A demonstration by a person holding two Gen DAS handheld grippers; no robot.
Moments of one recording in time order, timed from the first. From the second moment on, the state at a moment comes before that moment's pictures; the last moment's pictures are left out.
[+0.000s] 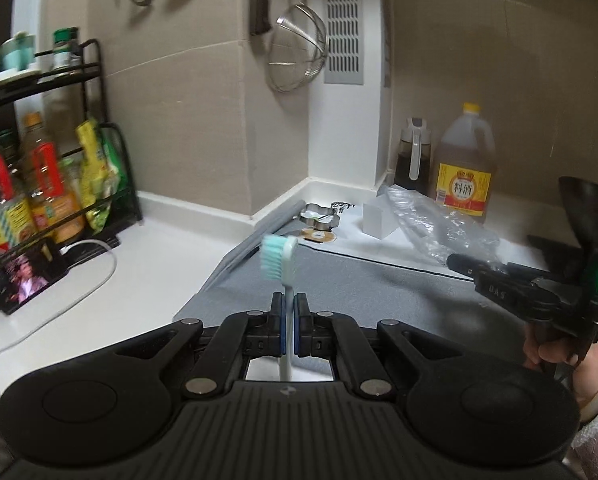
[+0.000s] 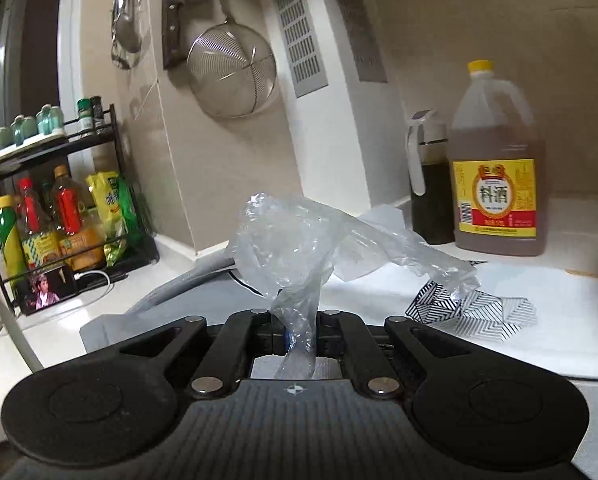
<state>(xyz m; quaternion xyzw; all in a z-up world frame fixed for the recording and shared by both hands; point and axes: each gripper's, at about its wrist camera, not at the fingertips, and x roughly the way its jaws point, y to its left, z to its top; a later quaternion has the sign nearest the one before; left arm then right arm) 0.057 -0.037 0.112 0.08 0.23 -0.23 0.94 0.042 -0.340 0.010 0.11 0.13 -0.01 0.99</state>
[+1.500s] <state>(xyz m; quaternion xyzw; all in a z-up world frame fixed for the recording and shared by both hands) -0.094 0.116 -0.027 0.04 0.37 -0.19 0.91 -0.152 -0.115 -0.041 0.04 0.35 0.14 0.92</state>
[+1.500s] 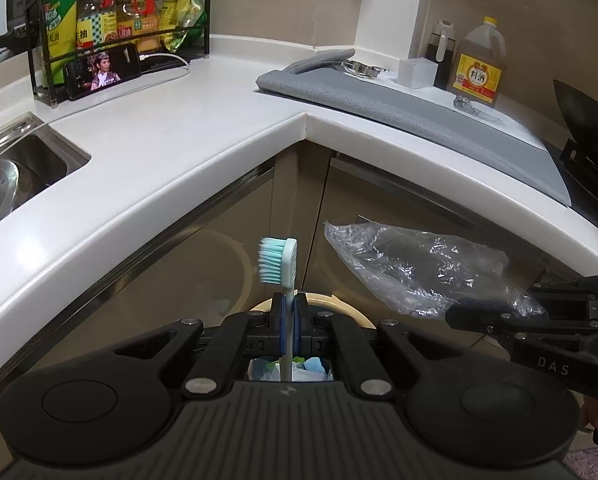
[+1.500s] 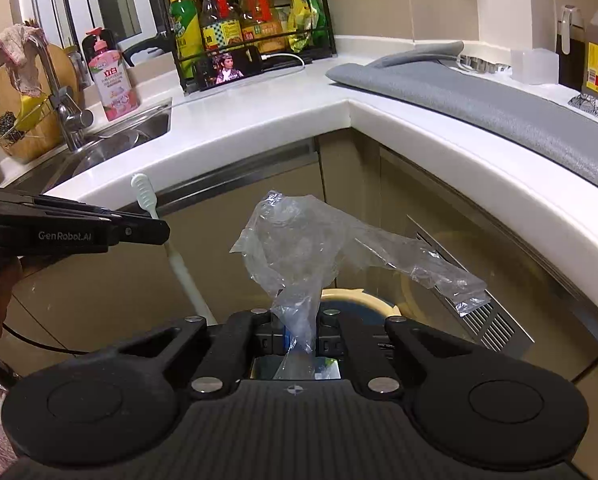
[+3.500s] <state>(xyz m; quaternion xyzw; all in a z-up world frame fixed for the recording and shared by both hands) 0.033 0.043 -0.206 0.10 0.54 -0.16 0.82 -0.016 -0.100 -0.208 0.01 0.57 0.09 0.82</state>
